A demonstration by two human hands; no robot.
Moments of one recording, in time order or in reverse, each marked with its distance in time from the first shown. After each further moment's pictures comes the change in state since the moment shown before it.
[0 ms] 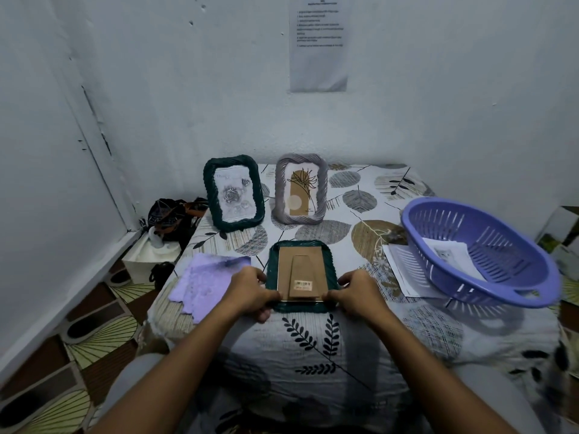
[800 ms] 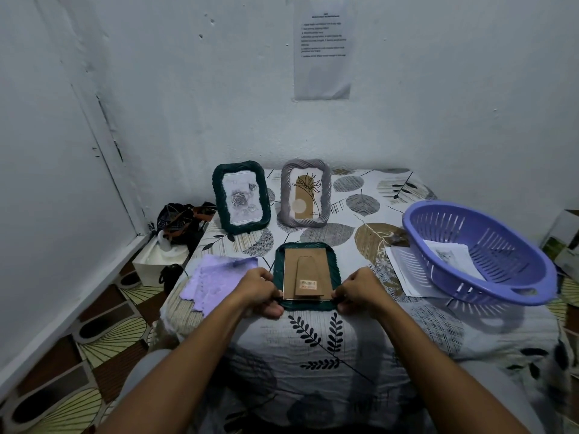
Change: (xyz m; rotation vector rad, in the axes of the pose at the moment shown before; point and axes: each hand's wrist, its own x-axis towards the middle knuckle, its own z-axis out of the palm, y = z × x) left_hand 0.015 -0.007 0.002 -0.378 -0.112 -0.197; right_hand 0.011 -0.003 -0.006 0.181 -0.146 0.191
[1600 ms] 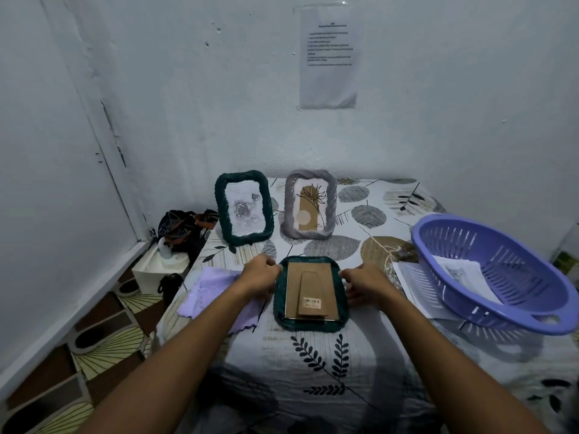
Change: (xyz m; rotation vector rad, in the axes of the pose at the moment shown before) left_hand 0.032 0.043 -0.009 0.334 0.145 0.244; right_hand 0.037 -0.028 -0.012 0.173 0.022 -0.052
